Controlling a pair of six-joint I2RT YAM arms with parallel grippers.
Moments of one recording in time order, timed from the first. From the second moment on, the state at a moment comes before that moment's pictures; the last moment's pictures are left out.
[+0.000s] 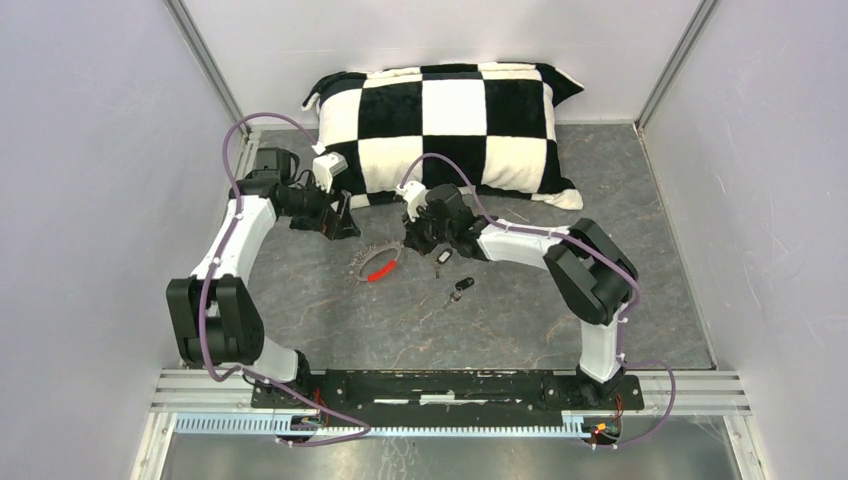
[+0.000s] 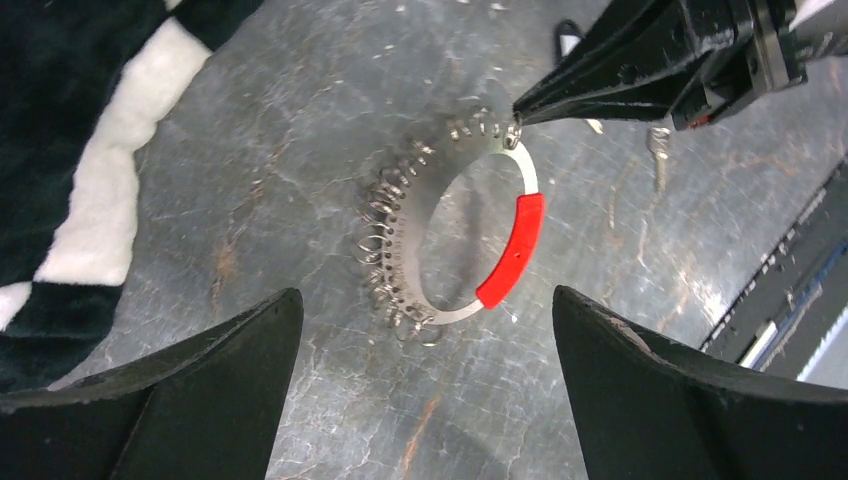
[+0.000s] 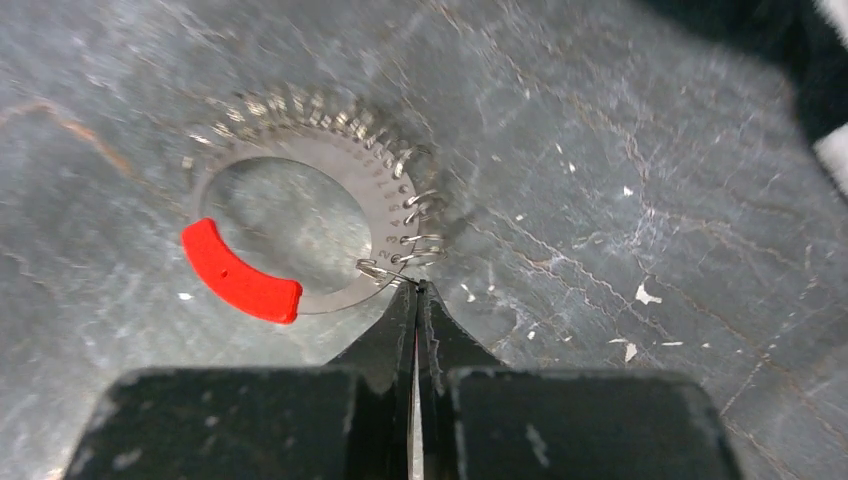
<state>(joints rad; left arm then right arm) 0.02 1.52 1.21 -0.76 0.70 0.46 0.77 1.96 1.21 0.13 -0.26 0.02</state>
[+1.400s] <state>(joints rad) -0.24 0.89 1.06 -1.05 0.94 1.11 1.09 1.62 1.38 -0.12 -0.27 -0.04</state>
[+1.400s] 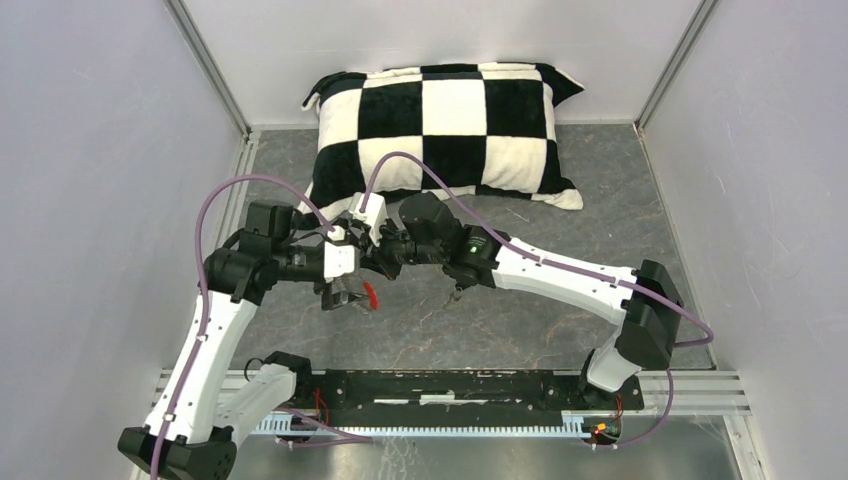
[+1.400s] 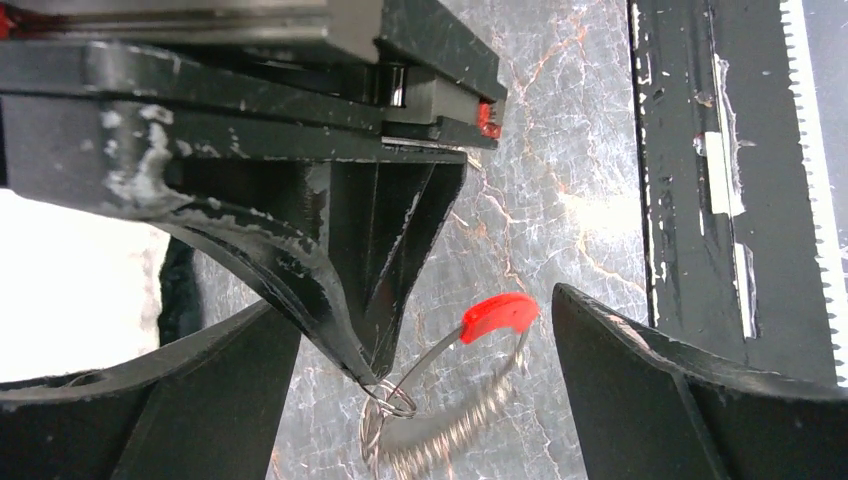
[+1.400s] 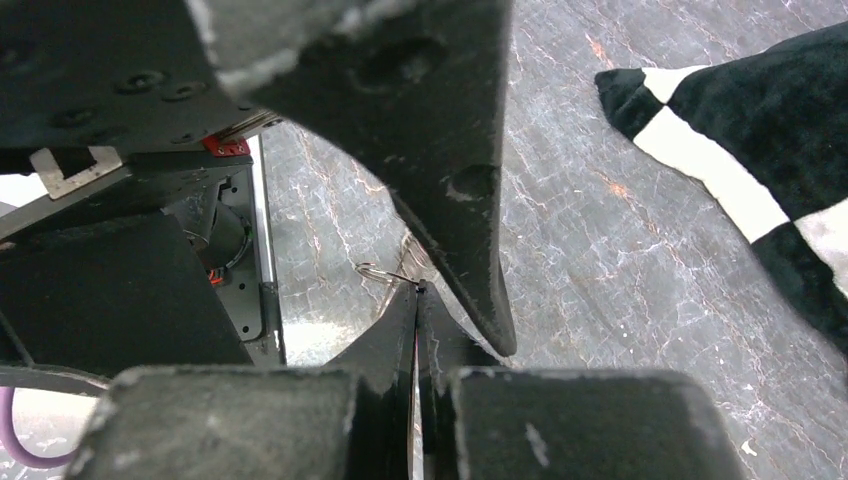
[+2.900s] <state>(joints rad) -0.24 0.81 1.06 -0.91 0.96 0.67 1.15 1.39 1.20 -0.14 -0.06 -0.06</state>
